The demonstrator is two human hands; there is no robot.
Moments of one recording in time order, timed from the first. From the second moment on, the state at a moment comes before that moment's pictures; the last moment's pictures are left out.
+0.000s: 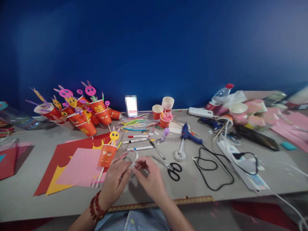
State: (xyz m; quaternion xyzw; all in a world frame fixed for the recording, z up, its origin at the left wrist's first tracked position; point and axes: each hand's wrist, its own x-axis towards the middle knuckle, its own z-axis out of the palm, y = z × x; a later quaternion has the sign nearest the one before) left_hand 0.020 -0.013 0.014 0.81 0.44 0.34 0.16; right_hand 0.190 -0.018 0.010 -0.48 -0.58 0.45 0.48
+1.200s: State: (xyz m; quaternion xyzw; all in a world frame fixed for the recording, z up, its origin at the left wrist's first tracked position) left_hand 0.013 -0.025 -0.013 0.81 0.46 0.36 0.10; right_hand 0.225 0.005 -0.035 -0.56 -0.65 0.31 0.40
